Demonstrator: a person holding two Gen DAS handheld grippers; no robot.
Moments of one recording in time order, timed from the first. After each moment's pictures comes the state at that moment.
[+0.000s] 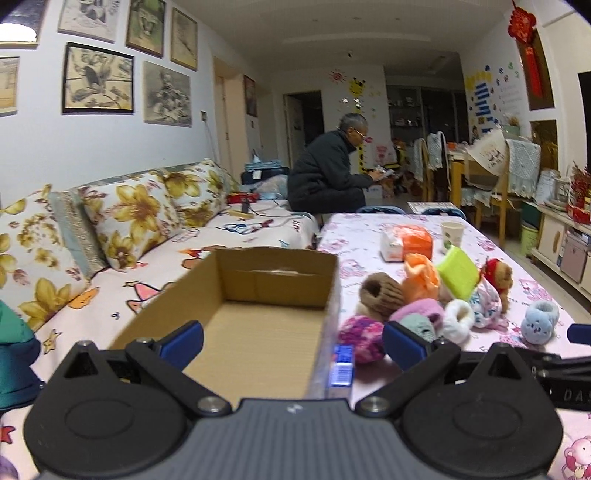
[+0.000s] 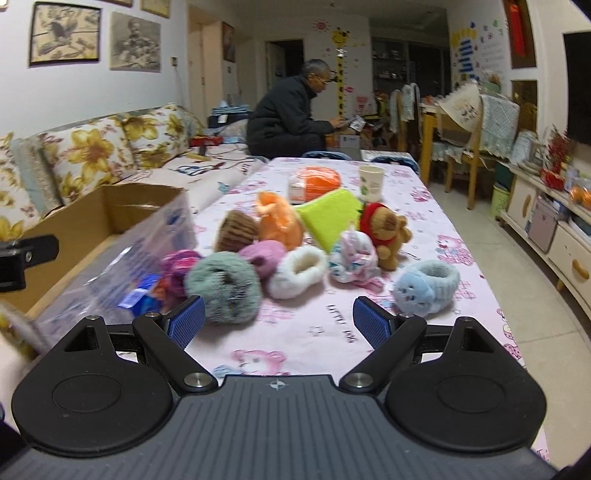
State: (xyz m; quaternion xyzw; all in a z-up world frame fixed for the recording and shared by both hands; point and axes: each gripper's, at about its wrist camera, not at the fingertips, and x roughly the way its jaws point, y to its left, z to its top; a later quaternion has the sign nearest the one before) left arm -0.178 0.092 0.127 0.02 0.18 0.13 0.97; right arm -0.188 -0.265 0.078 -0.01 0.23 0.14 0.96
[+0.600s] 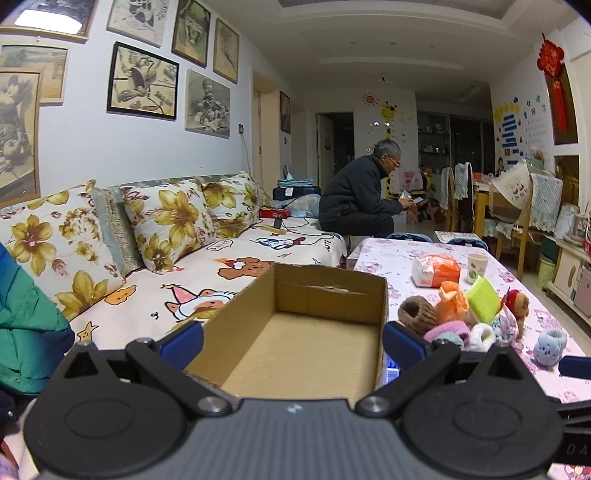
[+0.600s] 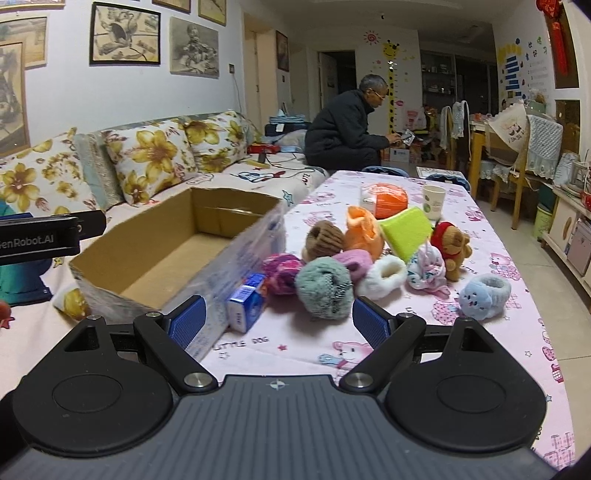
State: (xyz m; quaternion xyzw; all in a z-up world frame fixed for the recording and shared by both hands) left arm -0.235 0.130 0.147 0.00 0.15 0.17 0.97; right arm -0.242 -0.224 0.097 -0.02 0.21 0.22 0.95
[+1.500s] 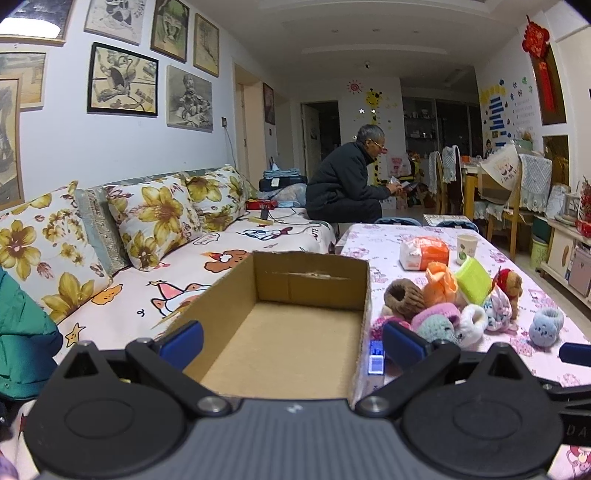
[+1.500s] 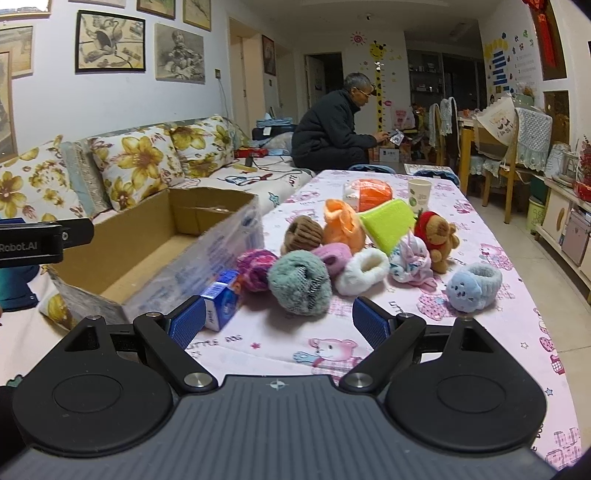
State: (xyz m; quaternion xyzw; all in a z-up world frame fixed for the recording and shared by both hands) left arm -0.217 0.110 0.131 0.02 0.17 0.15 0.97; right arm -0.231 -0.240 0.080 0.00 0.21 0.20 0.96
